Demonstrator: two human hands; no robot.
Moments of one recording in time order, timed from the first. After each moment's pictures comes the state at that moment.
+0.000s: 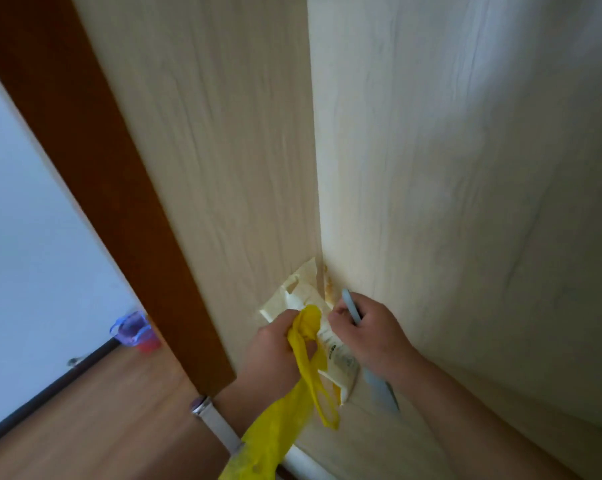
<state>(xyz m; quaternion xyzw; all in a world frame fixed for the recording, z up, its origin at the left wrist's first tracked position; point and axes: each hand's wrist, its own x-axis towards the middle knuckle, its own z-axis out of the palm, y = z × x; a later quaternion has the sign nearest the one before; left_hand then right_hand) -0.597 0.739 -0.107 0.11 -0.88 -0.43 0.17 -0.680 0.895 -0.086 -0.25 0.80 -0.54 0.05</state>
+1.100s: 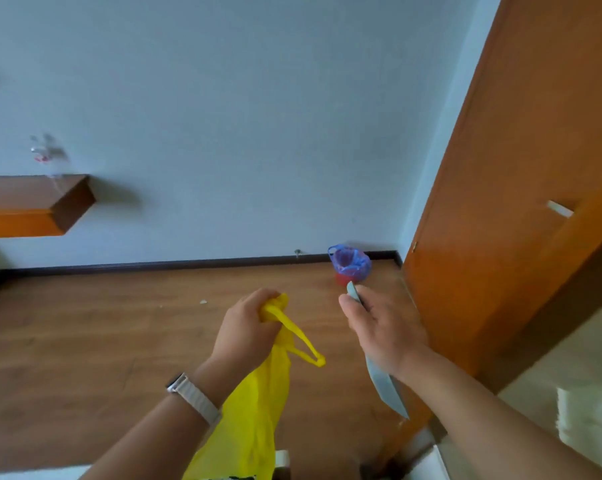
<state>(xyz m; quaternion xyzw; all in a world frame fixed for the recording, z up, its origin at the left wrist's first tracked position) -0.271 0.441 -0.131 0.58 -0.68 -0.31 0.32 -0.475 0.507 -0.096 -0.64 0.61 -0.40 0.24</state>
